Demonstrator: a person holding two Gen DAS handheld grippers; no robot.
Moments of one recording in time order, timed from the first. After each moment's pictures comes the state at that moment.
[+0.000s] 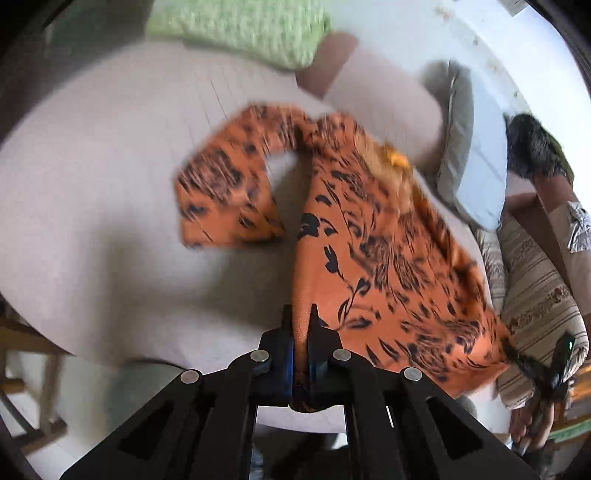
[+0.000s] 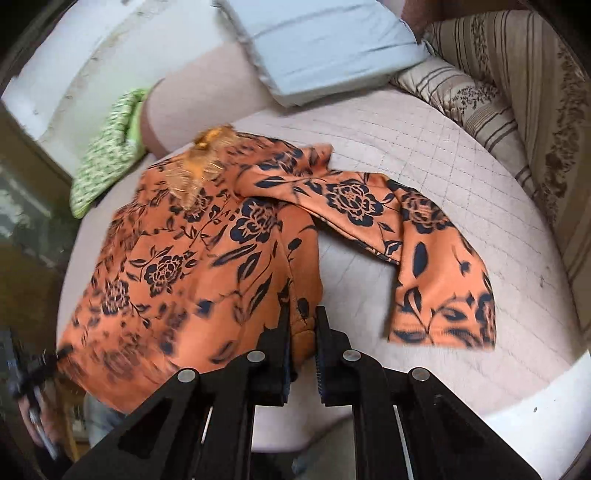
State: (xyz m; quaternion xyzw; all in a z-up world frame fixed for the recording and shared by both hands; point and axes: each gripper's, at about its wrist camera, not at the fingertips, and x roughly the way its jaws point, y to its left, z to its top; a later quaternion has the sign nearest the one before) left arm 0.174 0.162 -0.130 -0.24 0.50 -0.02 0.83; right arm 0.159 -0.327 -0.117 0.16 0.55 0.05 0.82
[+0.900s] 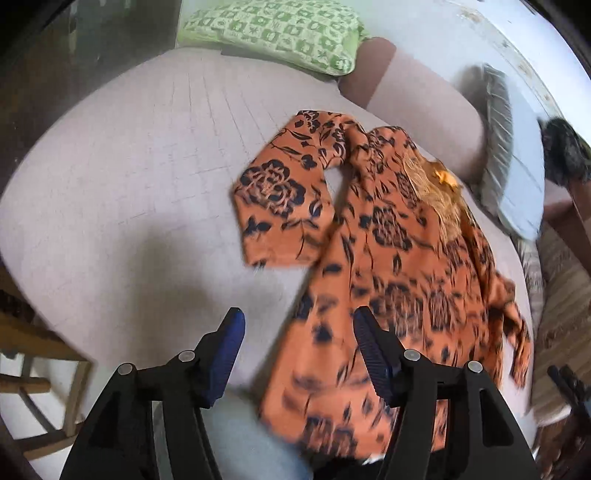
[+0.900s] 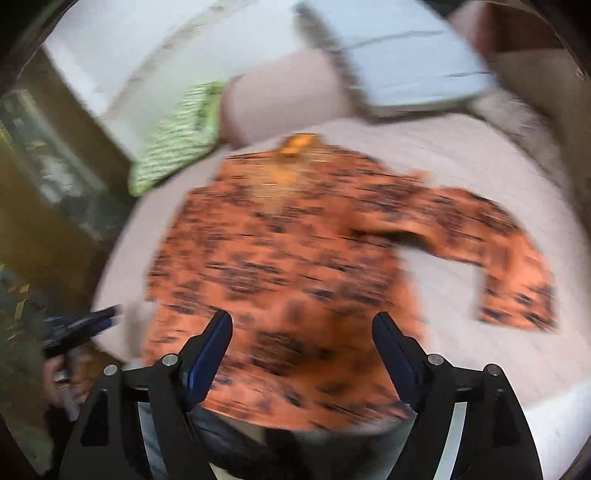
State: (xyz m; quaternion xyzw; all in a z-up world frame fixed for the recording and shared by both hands) left arm 0.197 0.172 -0.148 -0.21 0.51 0.05 0.83; right arm 0.148 -0.238 -0.085 0.16 0.50 0.16 0.83
